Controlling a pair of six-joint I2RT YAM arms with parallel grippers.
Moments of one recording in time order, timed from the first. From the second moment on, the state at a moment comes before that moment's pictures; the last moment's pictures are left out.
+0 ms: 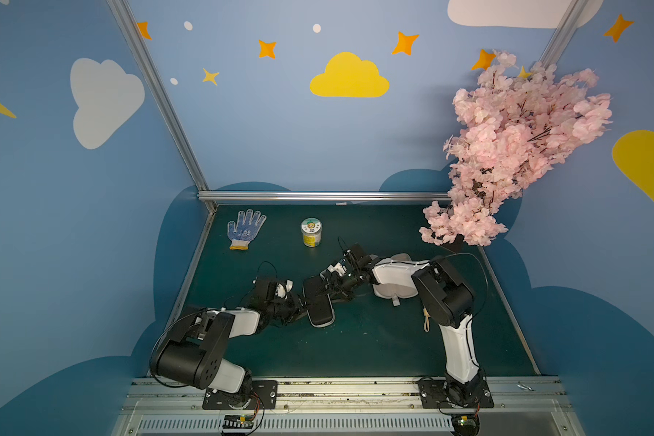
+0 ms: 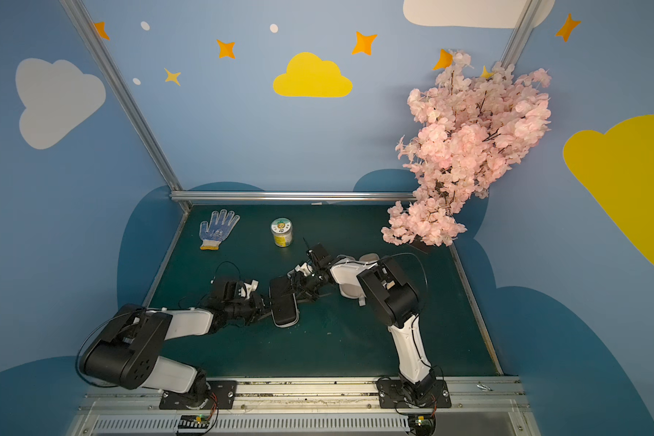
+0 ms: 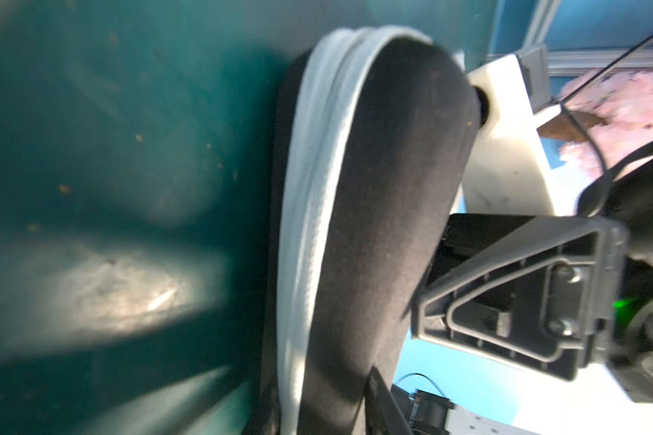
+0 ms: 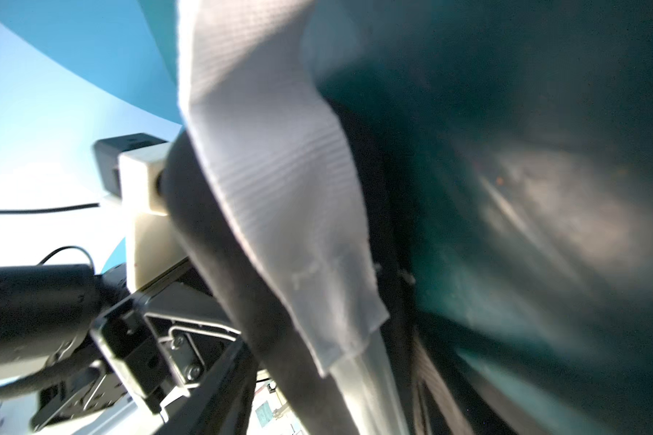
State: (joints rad) left arm -0.25 1.51 0.33 0.36 0.78 -1.04; right arm 0.73 2.11 1.28 -0.18 -0.88 0.90
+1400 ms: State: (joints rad) left arm -0.22 1.11 0.29 0.25 0.65 -1.18; right arm 0.73 2.00 1.10 0.42 -0.96 1.38
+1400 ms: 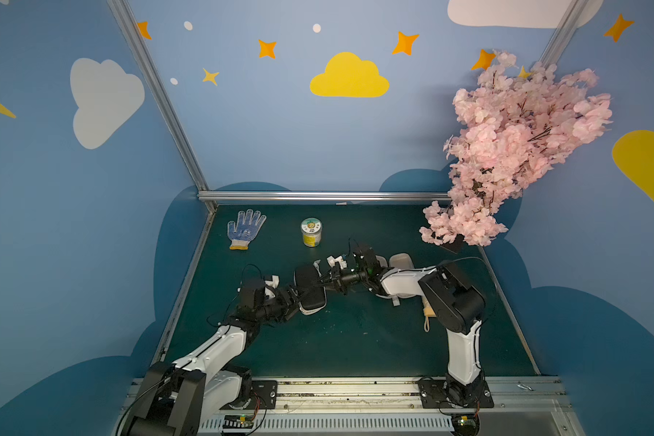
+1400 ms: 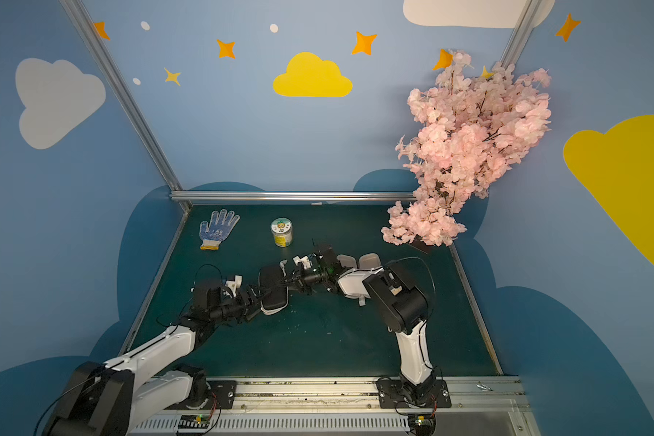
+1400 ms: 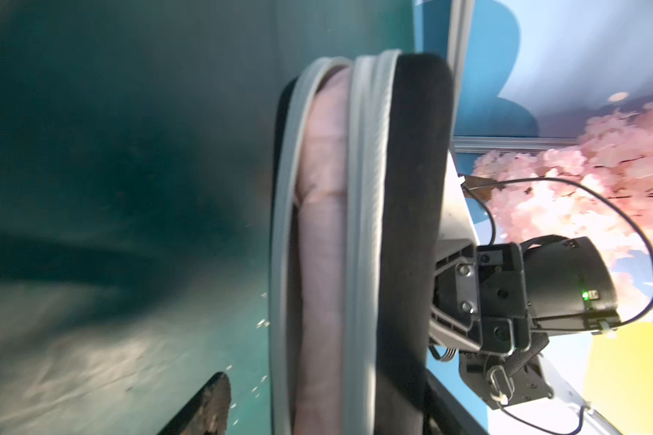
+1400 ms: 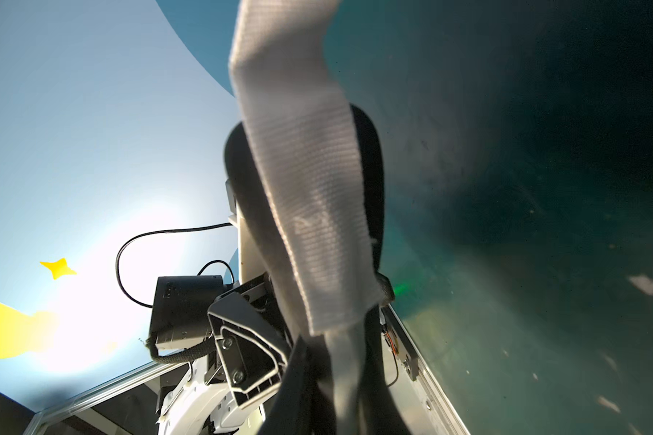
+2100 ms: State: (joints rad) left arm -0.20 1.23 0.45 0.36 0.81 -1.25; right arm 0.62 1.68 1.12 -0.04 -0.89 1.05
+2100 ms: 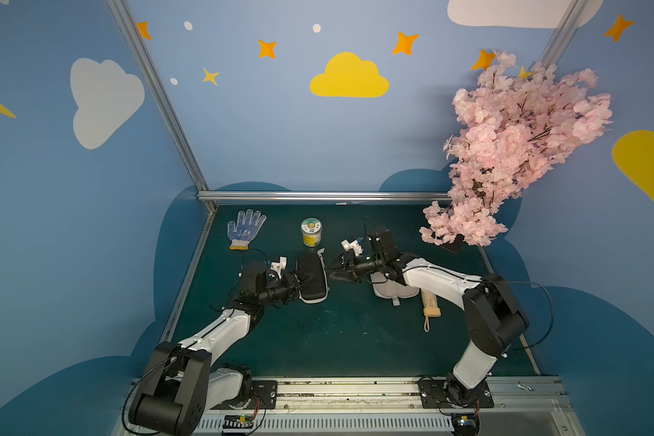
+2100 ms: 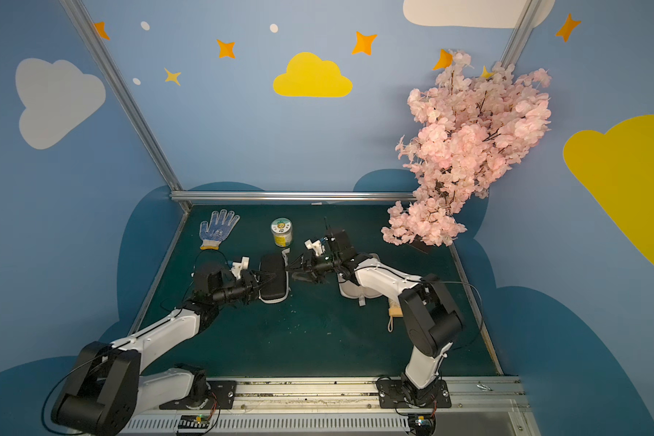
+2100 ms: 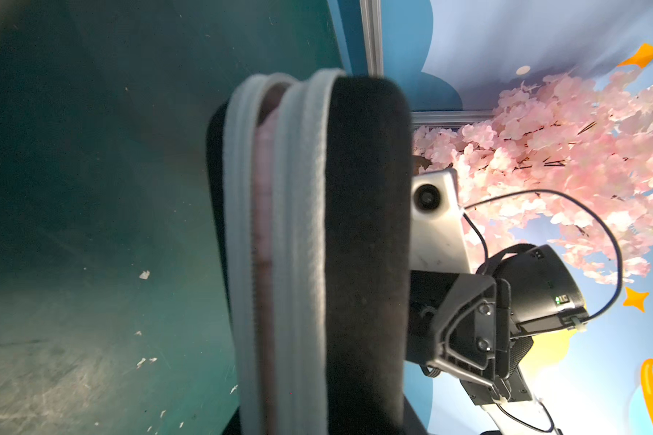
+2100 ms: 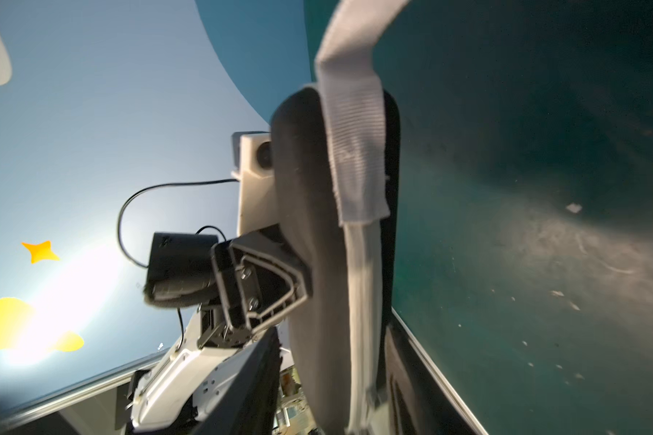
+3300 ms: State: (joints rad) left arm -0.19 1.32 0.77 0.14 1.22 -1.07; right arm 0.79 1.39 1.02 -0.16 -0.71 0.00
